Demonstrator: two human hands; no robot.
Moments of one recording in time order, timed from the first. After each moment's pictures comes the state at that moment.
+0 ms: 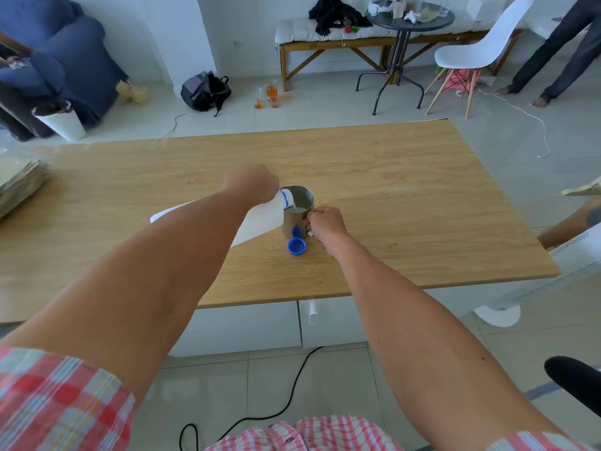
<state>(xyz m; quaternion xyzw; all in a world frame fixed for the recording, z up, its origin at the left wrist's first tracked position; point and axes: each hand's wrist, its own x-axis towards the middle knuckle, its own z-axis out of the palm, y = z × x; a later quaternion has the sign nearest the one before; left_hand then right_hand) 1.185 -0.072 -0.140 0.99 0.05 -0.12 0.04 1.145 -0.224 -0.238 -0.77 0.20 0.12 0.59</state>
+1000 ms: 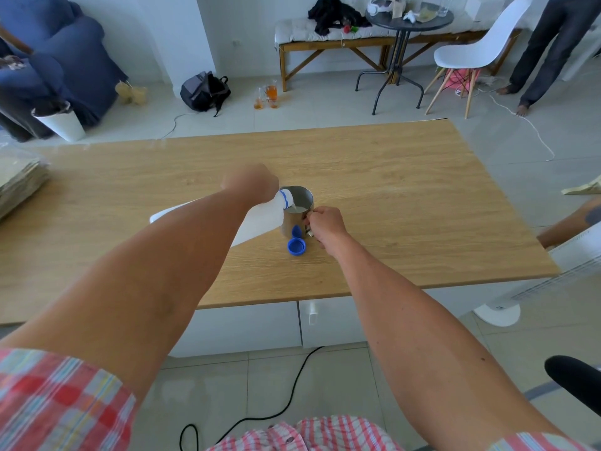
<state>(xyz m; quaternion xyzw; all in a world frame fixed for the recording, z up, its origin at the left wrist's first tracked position) 1.186 -0.072 -0.140 0.99 0.05 -0.12 0.03 1.150 -0.223 -0.245 -0.77 0.20 0.12 0.59</state>
